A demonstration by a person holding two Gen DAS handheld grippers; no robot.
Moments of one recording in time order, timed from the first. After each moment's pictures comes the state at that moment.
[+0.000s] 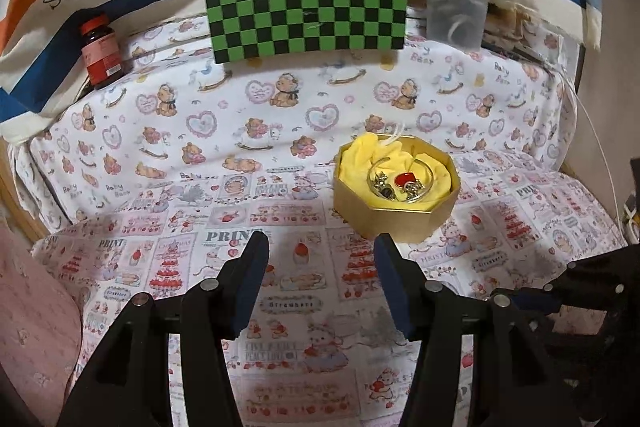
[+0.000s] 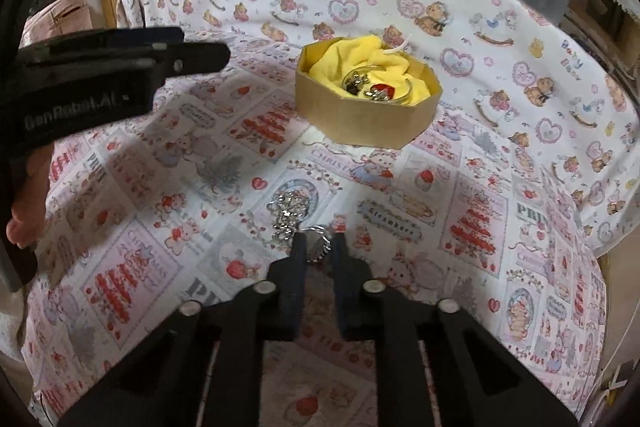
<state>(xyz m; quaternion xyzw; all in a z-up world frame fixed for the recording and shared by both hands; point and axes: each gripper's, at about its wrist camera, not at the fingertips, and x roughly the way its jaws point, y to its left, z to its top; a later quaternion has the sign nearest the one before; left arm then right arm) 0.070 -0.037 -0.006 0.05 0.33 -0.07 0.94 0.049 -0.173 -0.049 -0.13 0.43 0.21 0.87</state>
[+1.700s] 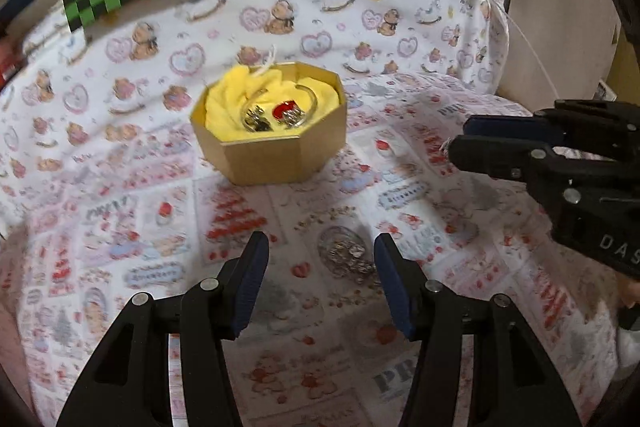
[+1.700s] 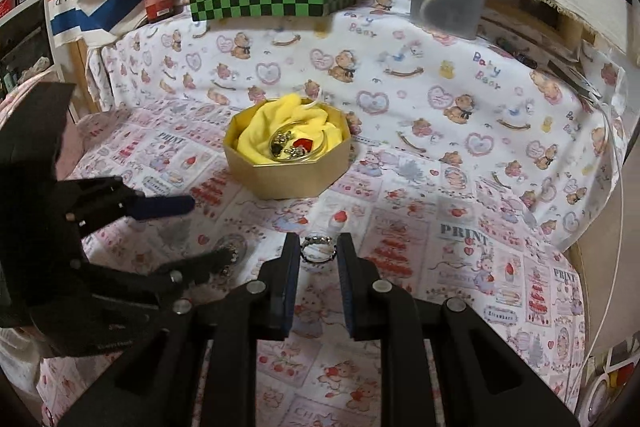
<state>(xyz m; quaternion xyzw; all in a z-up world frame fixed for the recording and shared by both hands) 0.070 -0.097 -0.046 0.09 0.40 -0.20 0.89 0.056 -0.221 -0.011 -0.07 0.38 0.16 0.91</state>
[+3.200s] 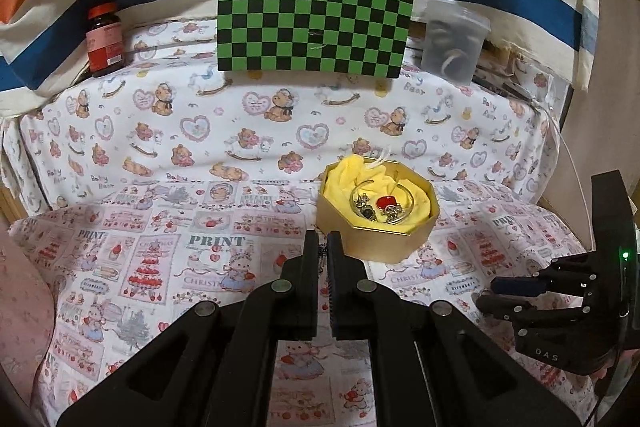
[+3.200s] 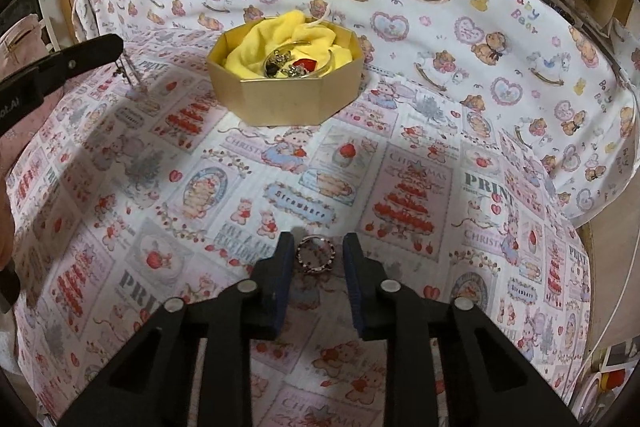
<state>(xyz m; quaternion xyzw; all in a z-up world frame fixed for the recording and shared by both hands) 0.066 -0.025 -0.001 -0.02 0.30 -0.10 0.95 0.075 -0.213 -0.052 -0.11 0.47 0.15 0.86</state>
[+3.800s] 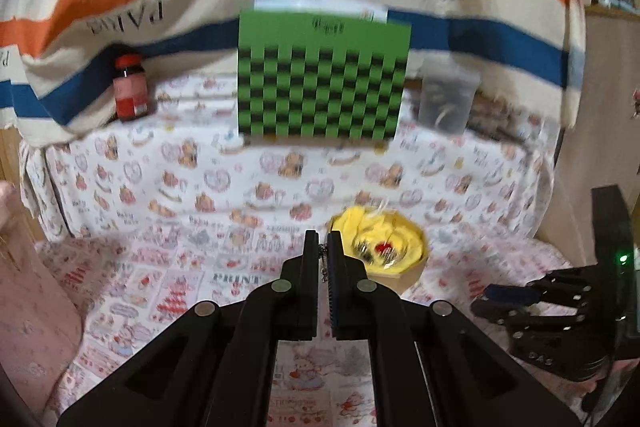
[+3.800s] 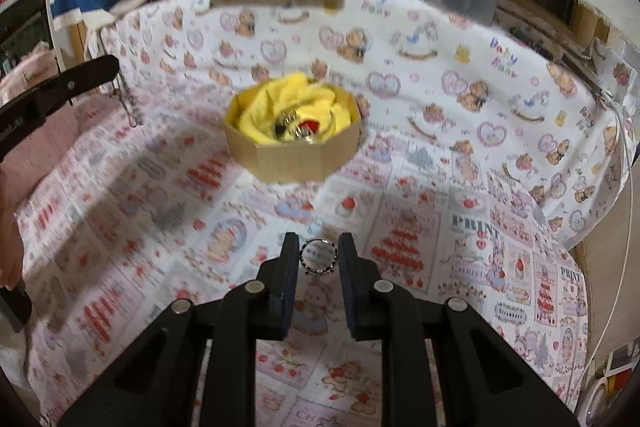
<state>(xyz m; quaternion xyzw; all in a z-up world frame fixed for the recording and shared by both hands) 0.036 -0.022 0.041 -0.02 0.22 -0.08 0.97 0.063 -0.214 -0.018 -0.08 0.40 0.17 0.90</state>
